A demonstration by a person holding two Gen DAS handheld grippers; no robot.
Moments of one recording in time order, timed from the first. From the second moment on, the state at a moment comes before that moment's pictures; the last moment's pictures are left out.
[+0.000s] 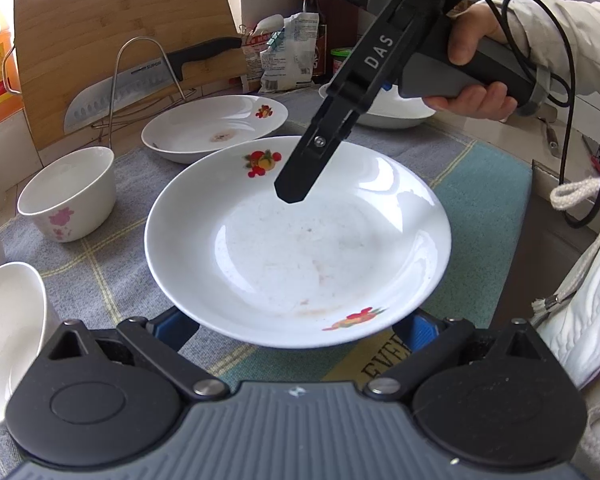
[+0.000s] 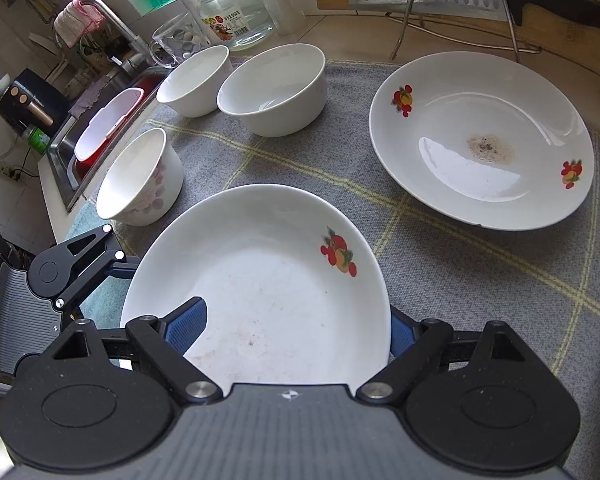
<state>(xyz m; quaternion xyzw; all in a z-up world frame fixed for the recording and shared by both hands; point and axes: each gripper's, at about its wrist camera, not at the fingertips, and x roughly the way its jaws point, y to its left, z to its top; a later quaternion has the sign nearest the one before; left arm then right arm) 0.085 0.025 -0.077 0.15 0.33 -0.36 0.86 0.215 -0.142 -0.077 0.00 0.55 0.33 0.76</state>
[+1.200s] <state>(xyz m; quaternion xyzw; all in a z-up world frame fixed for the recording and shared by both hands) 0.137 -0.124 -0.067 0.16 0.31 -0.44 0.83 0.213 -0.316 -0.048 0.04 0.52 0.25 0.81</state>
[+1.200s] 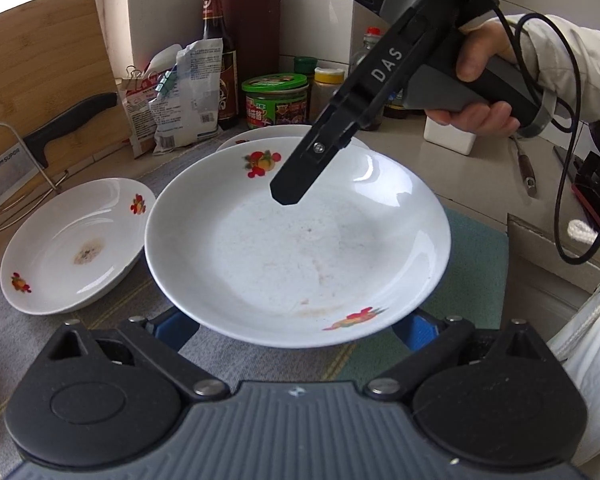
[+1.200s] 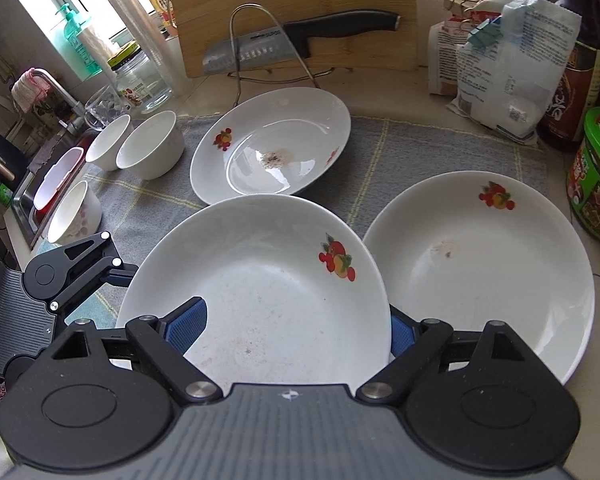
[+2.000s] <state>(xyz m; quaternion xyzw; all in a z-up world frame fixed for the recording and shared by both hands) 0.185 -0.205 -0.077 0.17 0.31 -0.46 0.81 0.243 -0.399 -0.056 0.05 0.51 0.22 0.83</state>
